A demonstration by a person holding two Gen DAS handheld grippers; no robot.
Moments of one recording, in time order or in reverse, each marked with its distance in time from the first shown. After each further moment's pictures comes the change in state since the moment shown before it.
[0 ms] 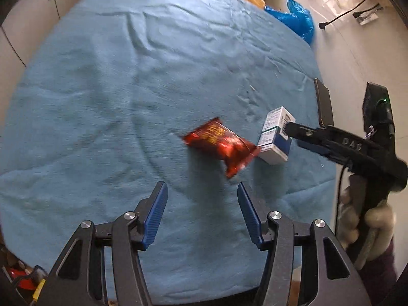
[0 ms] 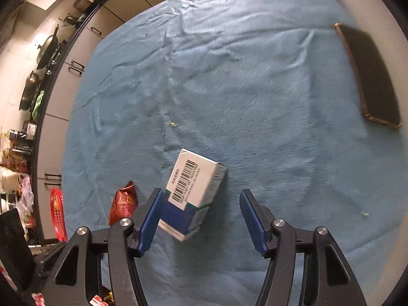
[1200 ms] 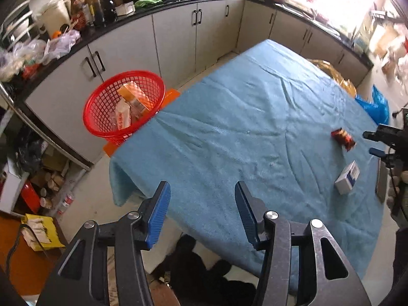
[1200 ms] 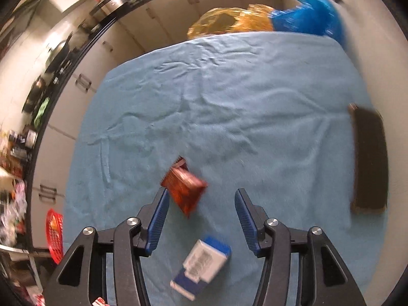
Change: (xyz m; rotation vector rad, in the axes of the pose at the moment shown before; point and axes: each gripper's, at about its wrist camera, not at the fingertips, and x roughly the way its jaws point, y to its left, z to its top) left arm -0.133 0.067 -0.147 -0.416 -0.423 0.450; right arm -0.024 0.043 0.075 -0.142 -0.169 -0.045
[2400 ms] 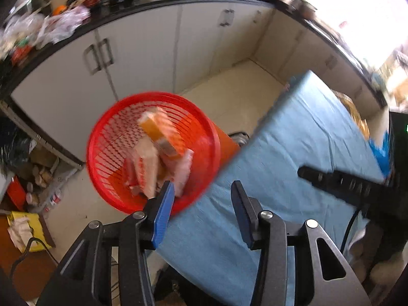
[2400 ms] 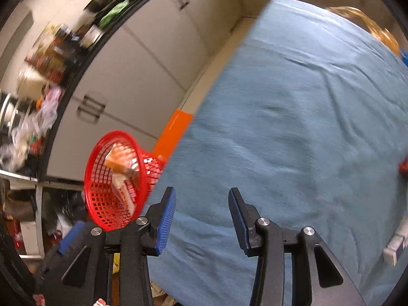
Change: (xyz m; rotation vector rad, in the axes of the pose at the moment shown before) left arm 0.078 0.105 0.124 -0.109 0.040 -0.052; right arm 0.079 0.328 -0.103 -0.323 0.233 0.165
